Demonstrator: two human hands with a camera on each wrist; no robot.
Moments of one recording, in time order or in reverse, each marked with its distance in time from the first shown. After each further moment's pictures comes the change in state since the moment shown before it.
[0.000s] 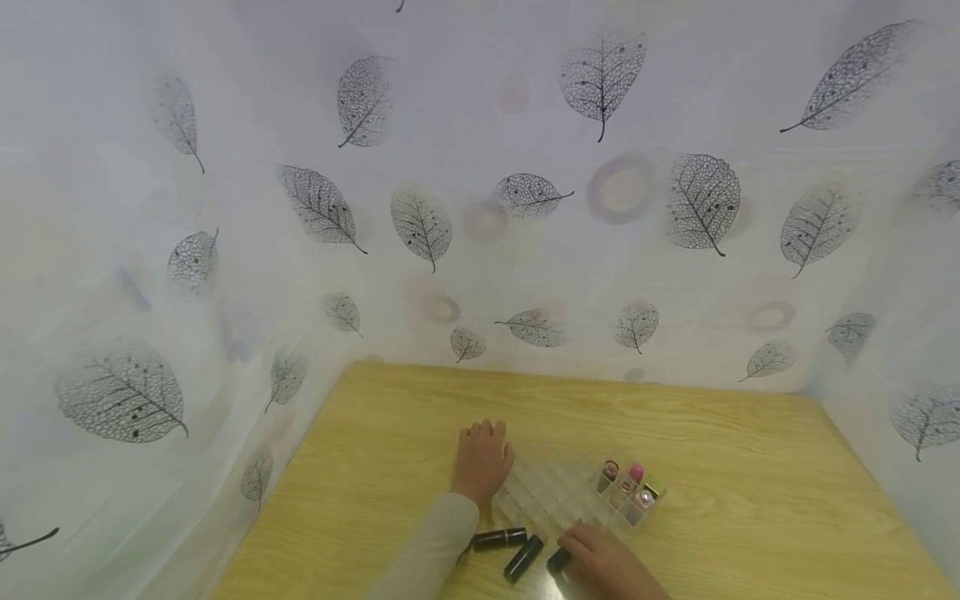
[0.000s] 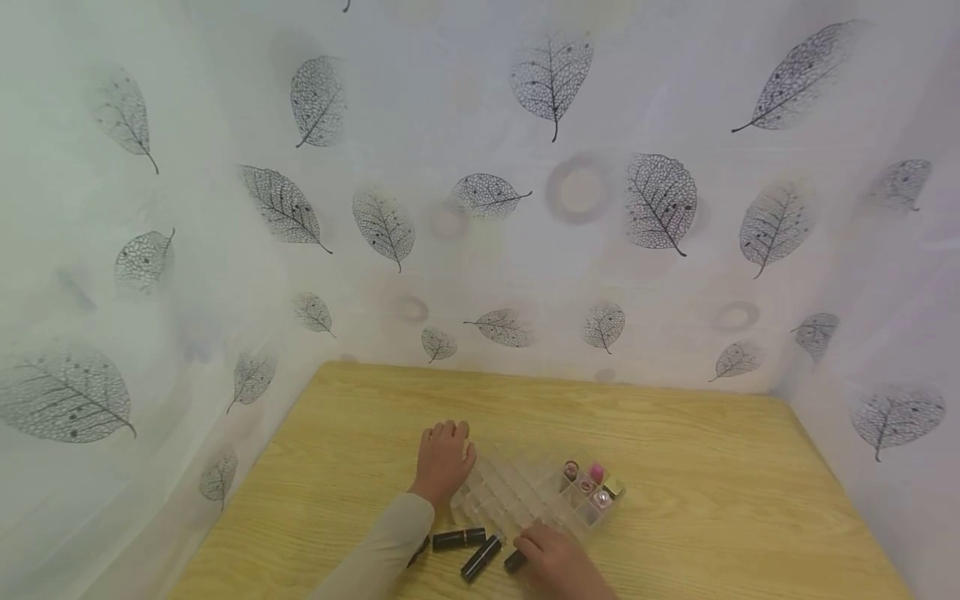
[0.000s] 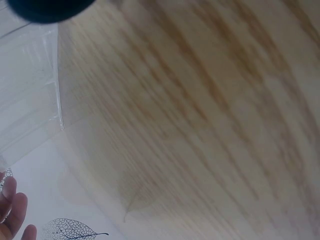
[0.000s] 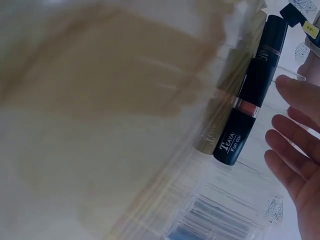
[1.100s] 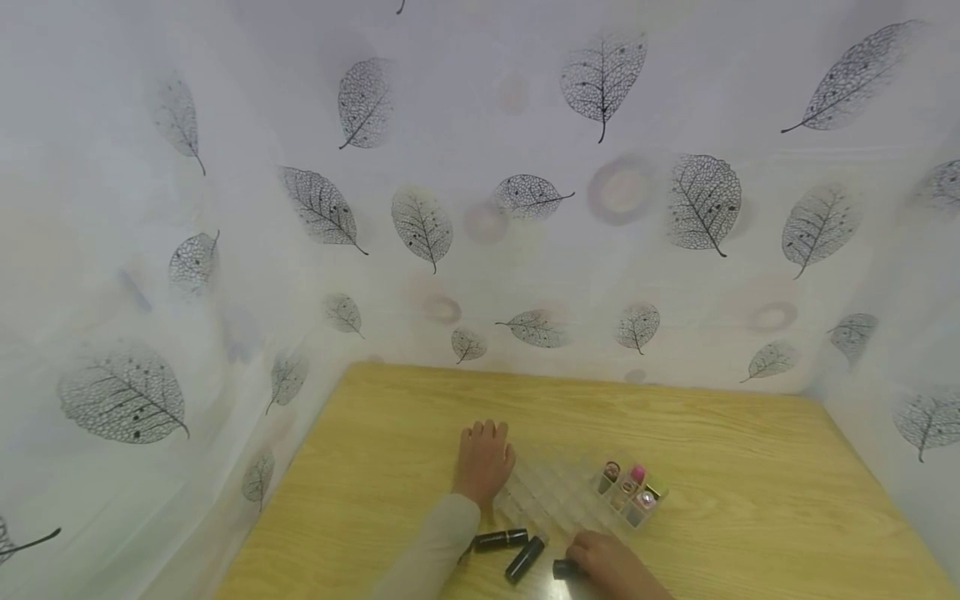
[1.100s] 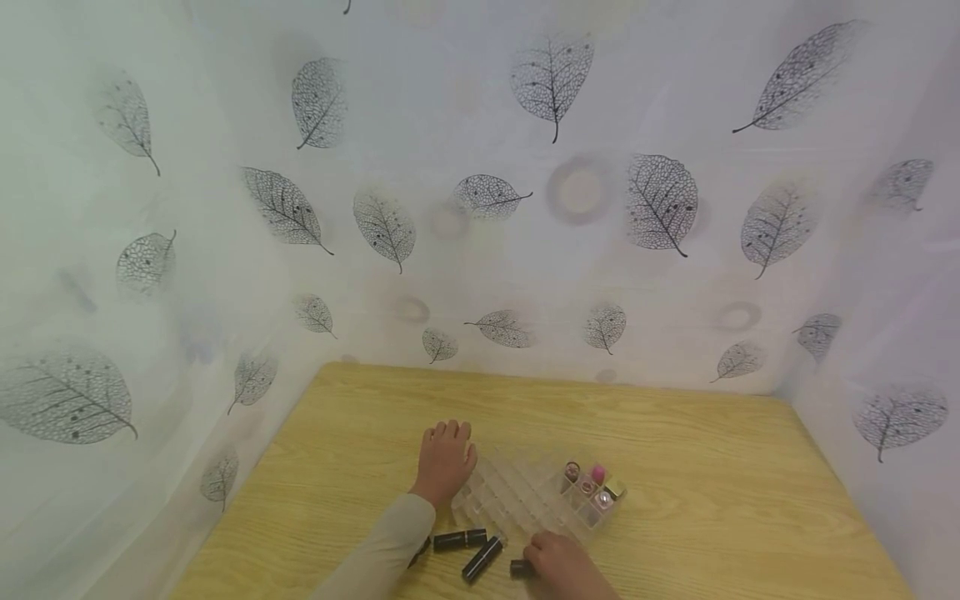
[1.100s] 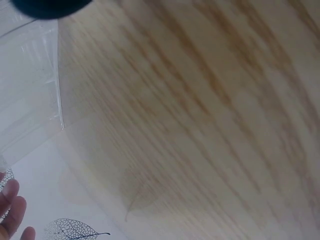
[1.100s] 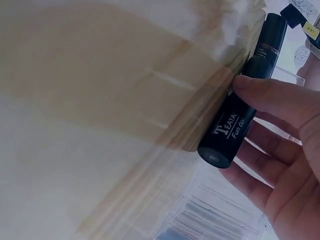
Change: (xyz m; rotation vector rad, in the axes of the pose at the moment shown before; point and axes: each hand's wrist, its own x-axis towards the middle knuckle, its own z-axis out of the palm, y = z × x) left_hand 0.001 -0.002 0.008 0.056 -0.028 0.026; right_hand -0.003 0.002 -0.001 0.177 -0.462 0.263
